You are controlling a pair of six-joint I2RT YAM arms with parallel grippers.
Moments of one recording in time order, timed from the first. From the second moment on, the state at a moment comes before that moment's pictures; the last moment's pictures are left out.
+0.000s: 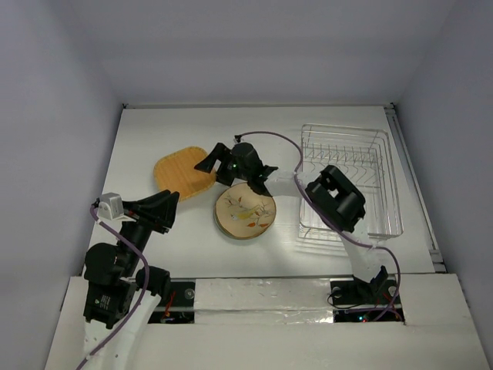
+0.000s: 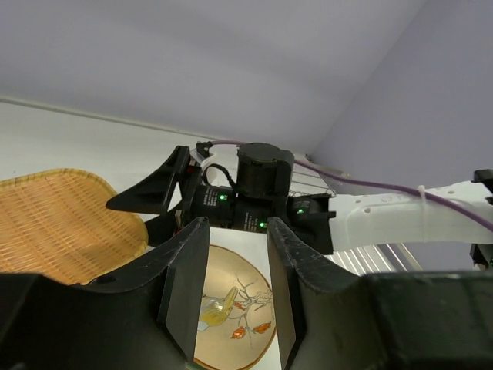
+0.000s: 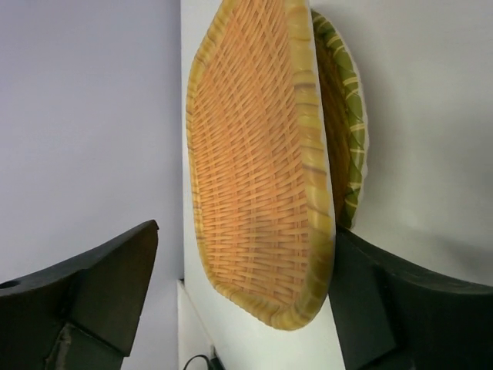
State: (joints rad) left arm -0.29 0.08 0.60 -0.32 0.08 -0.53; right arm 0.81 2.22 1.49 0.40 -0.15 1.18
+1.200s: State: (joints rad) left arm -0.26 0.13 0.60 -0.32 0.08 -0.53; right arm 0.83 0.93 0.92 0.08 0.34 0.66
